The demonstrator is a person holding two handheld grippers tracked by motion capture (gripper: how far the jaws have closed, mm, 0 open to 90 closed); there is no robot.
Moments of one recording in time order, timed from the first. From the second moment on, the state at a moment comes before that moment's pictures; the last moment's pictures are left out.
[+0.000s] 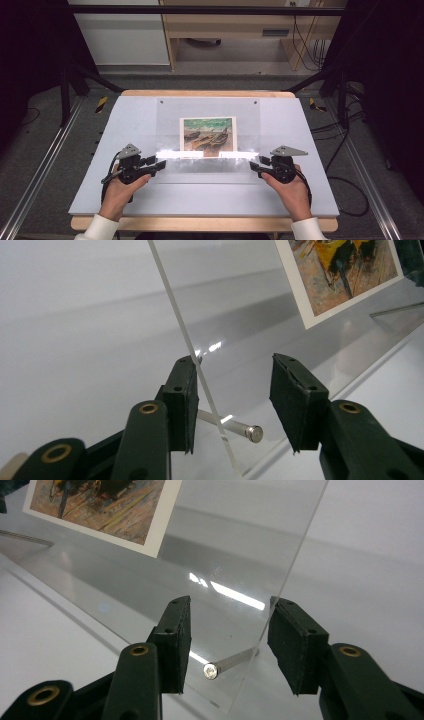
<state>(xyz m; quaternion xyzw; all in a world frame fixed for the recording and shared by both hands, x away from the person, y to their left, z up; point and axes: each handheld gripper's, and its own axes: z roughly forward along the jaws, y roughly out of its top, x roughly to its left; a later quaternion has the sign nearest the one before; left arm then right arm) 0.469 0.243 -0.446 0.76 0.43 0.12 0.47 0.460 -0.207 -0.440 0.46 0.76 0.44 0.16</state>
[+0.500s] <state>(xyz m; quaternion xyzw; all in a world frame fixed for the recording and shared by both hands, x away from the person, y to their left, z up) 0.462 0.245 -0.447 0.76 0.43 0.13 0.47 0.452 -0.208 -0.442 0.46 0.76 0.43 0.16</state>
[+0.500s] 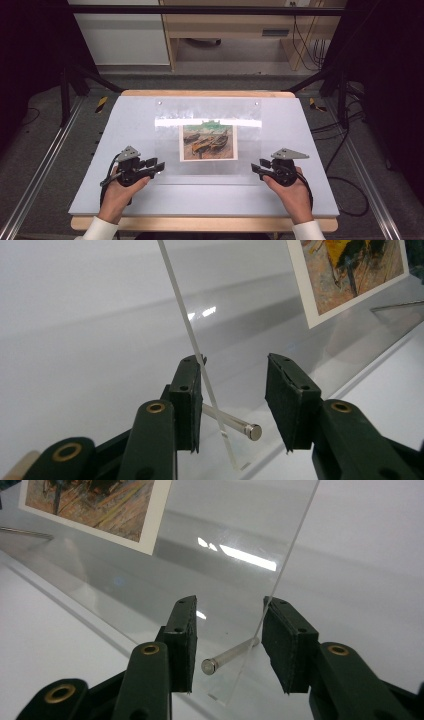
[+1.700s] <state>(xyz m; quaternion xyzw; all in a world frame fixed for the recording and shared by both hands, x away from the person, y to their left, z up) 0.448 0.242 -0.448 0.76 0.44 0.14 0.45 0.439 -0.211 -0.446 0.46 0.76 0.43 0.17</state>
